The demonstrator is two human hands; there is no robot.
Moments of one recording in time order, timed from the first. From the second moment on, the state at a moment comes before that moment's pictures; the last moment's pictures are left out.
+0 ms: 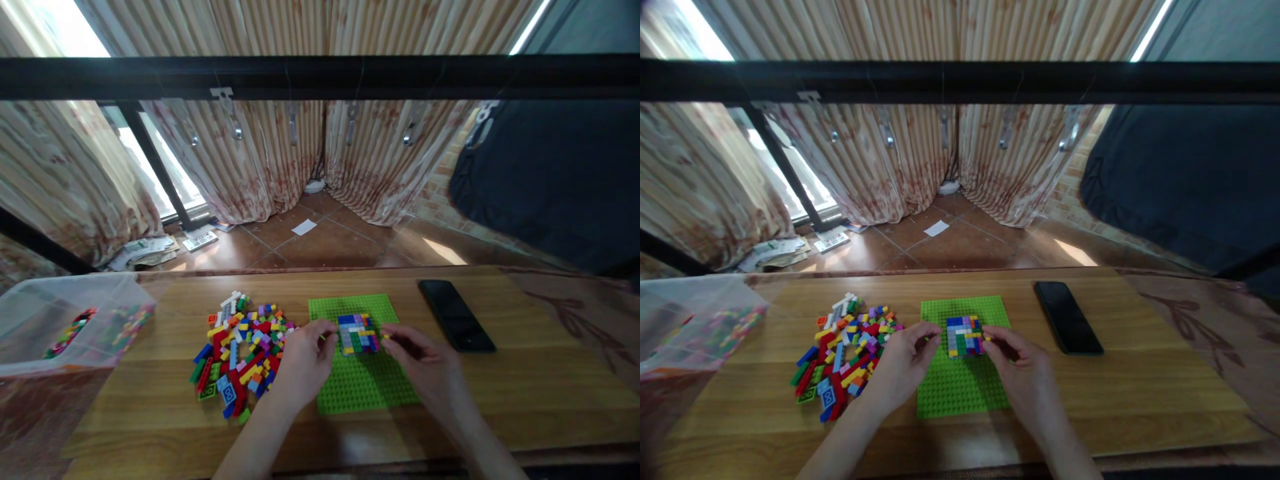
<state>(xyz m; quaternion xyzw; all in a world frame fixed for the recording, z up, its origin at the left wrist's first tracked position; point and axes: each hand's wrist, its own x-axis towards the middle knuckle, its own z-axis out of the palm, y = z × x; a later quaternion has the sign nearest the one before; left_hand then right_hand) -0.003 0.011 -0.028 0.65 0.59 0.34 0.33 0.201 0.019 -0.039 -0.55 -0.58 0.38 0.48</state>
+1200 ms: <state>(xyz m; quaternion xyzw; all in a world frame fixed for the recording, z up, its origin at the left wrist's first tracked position) 0.004 0.008 -0.032 0.71 0.59 0.28 0.27 0.201 0.023 -0.055 -0.50 -0.75 0.26 0.34</state>
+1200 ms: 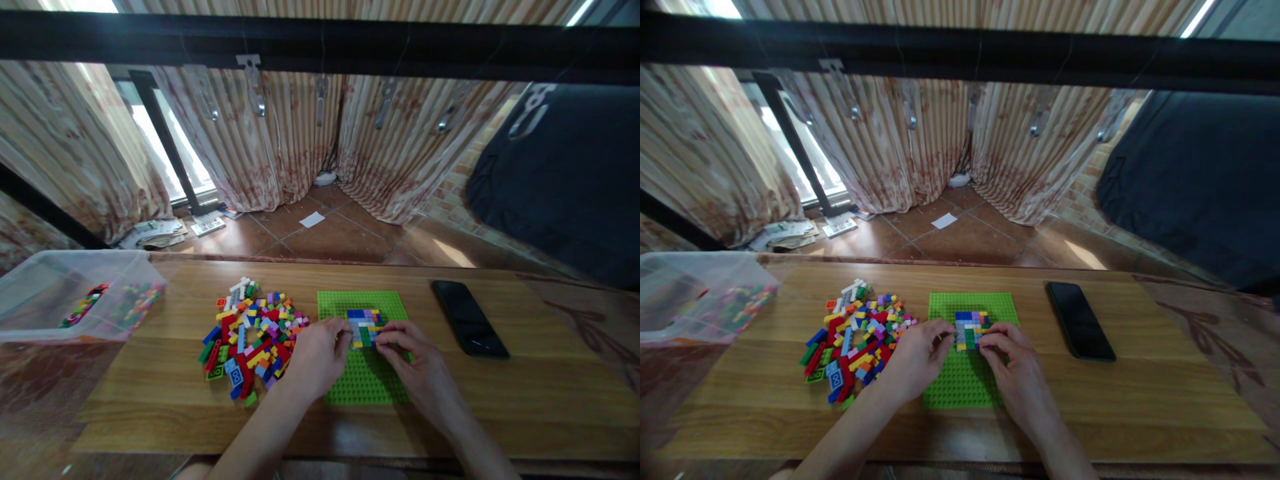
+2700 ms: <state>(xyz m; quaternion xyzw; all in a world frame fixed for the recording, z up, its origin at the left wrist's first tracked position) 0.013 0.012 -0.046 0.70 0.60 0.30 0.26 0.194 0.035 -0.055 -0.57 -0.62 0.37 0.38</state>
